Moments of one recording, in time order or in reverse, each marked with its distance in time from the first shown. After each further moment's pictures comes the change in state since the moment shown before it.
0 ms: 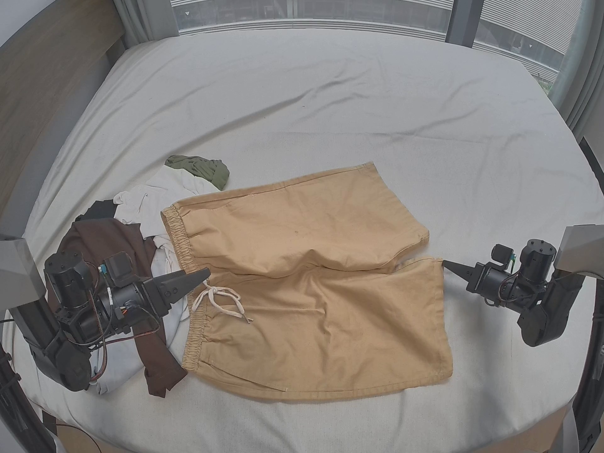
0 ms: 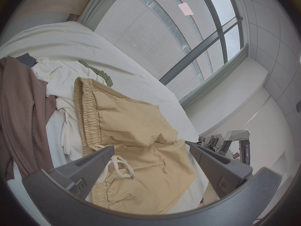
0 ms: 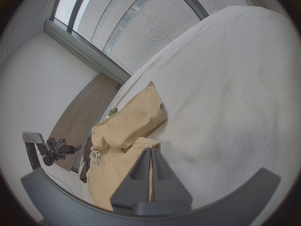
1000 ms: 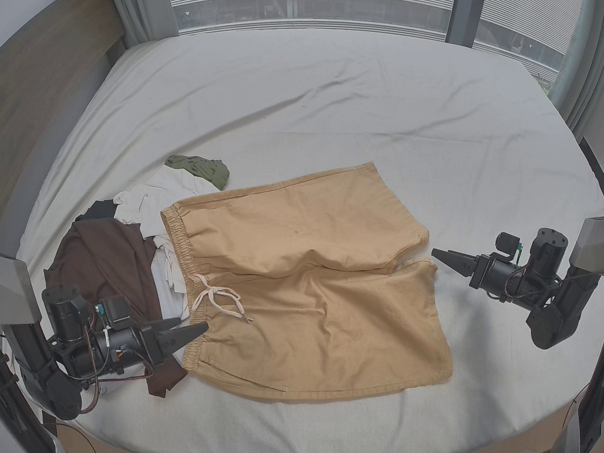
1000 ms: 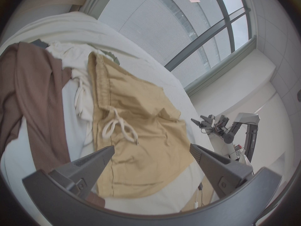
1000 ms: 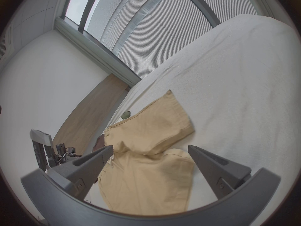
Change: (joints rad) left arm 0.000 -0.010 0.258 0.000 -0.004 0.106; right arm 0.101 -0.185 0.101 0.001 -0.001 -0.018
